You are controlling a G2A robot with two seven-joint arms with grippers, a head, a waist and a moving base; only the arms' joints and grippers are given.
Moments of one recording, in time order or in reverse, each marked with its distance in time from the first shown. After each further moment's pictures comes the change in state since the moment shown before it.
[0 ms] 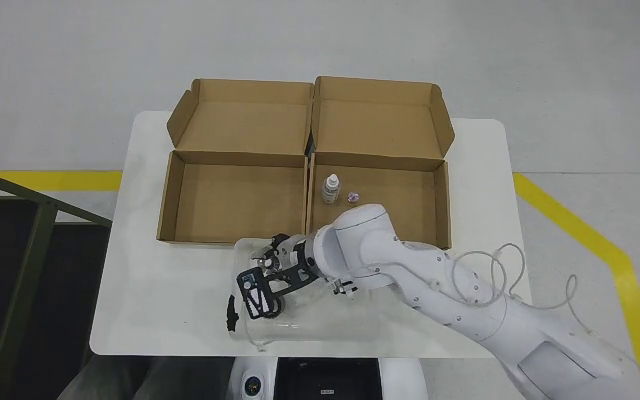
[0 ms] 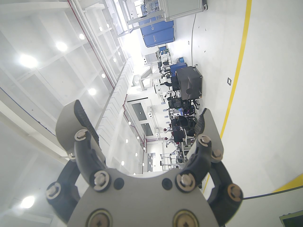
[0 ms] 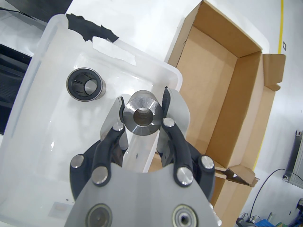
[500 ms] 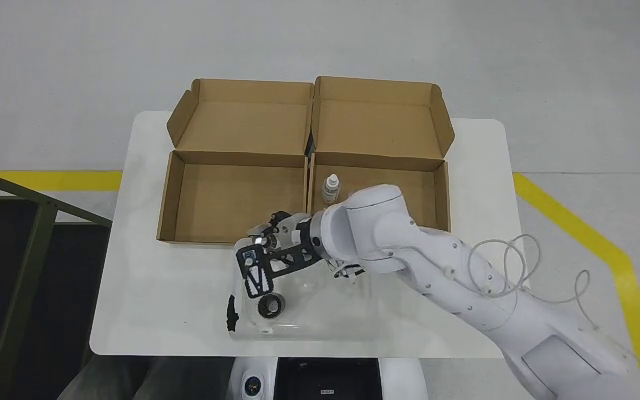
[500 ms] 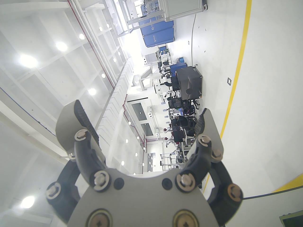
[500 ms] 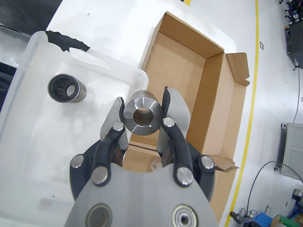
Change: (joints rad) left arm 0.000 0.000 0.000 0.000 0.000 0.000 0.000; right arm 0.044 -0.002 0.064 0.004 0.010 0.018 -0.043
